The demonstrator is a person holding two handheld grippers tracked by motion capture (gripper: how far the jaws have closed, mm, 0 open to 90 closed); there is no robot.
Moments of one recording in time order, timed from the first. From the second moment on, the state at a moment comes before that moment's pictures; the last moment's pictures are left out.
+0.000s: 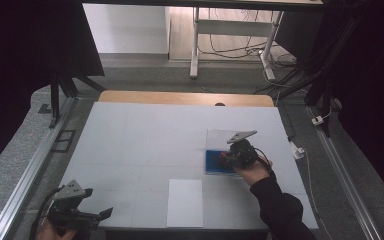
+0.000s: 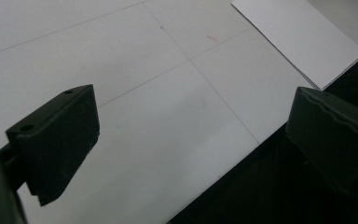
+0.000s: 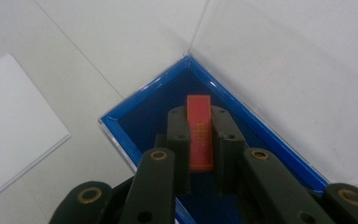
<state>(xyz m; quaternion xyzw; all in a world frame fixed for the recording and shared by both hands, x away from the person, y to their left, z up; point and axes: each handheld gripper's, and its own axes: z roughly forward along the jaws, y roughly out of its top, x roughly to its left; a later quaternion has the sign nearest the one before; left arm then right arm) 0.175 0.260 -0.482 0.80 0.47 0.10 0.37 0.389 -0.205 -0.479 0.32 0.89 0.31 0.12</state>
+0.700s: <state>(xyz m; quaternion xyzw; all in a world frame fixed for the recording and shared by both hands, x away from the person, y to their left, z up) 0.175 0.258 -0.482 0.80 0.47 0.10 0.37 0.379 -0.189 -0.485 0.29 0.90 0.26 0.18</state>
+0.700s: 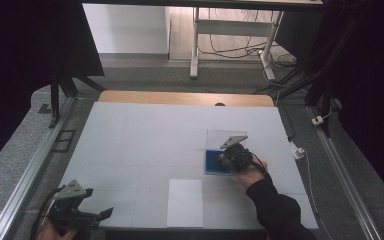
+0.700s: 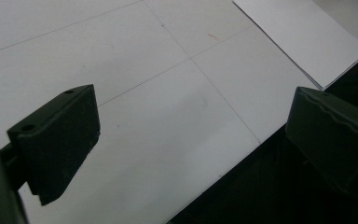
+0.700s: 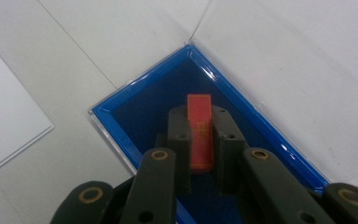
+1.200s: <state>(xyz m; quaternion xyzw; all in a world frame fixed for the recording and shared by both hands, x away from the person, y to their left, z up) 0.176 0.258 -0.482 0.80 0.47 0.10 0.36 0.388 -0.204 -0.488 0.33 0.88 0.30 0.13</state>
